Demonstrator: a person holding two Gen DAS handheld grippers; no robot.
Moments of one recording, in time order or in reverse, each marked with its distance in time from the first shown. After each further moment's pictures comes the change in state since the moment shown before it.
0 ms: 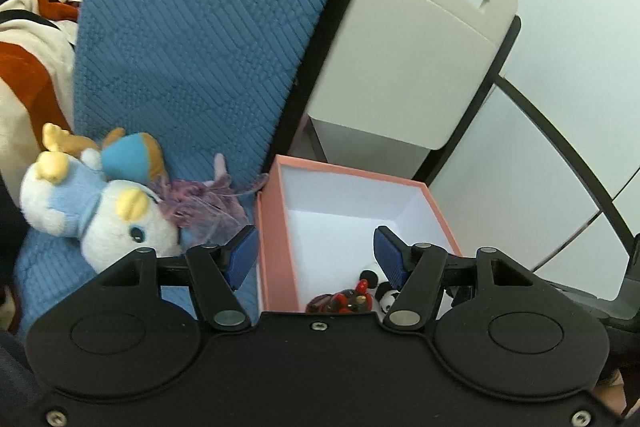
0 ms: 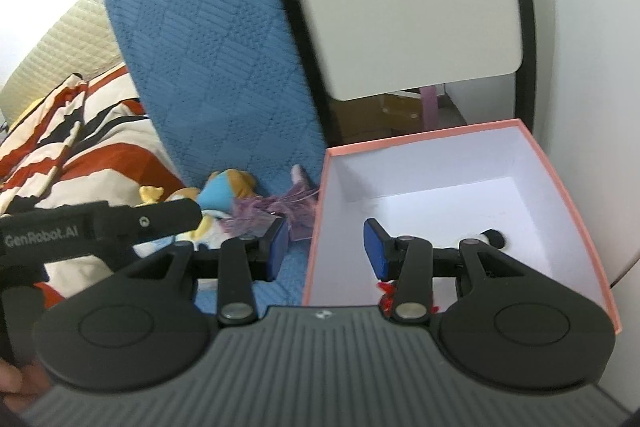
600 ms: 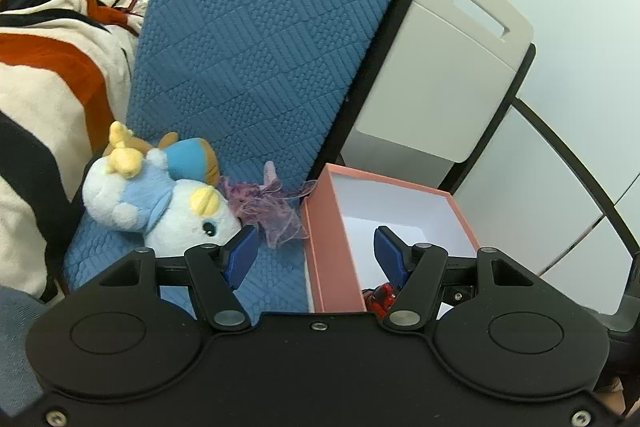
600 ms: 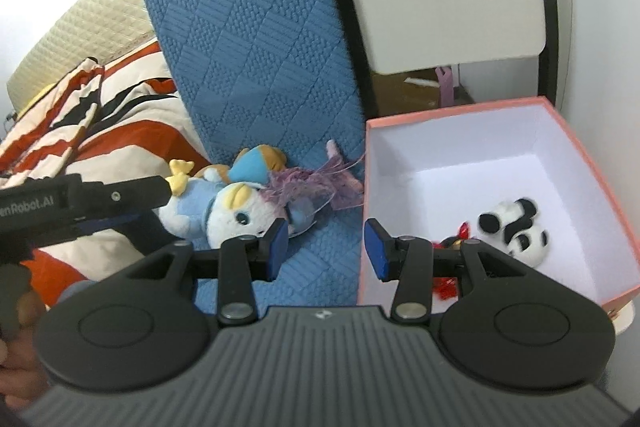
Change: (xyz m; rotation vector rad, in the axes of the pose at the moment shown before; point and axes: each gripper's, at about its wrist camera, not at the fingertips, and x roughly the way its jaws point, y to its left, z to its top) left arm -0.055 0.065 -0.020 -0.036 -0.056 0.028; right arm -0.010 0.052 -0.039 0.000 0.017 0.020
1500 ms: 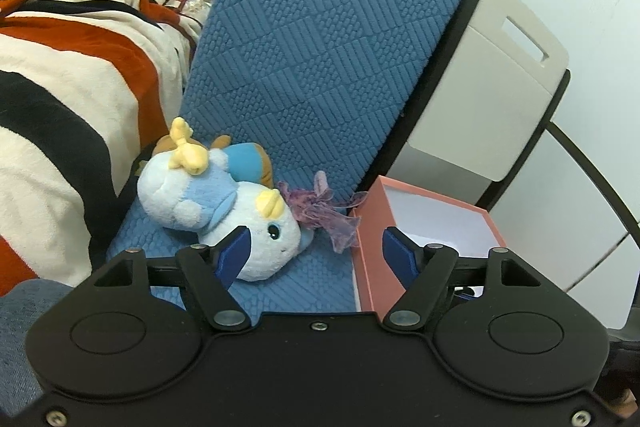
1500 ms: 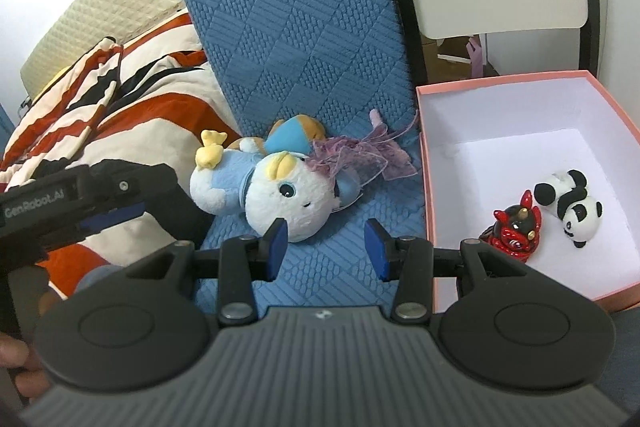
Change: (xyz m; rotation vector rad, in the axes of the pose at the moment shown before) left arm -0.013 0.061 -0.013 -0.060 -0.062 0.067; right arm 0.027 0.044 -0.021 -0.010 0.053 0.045
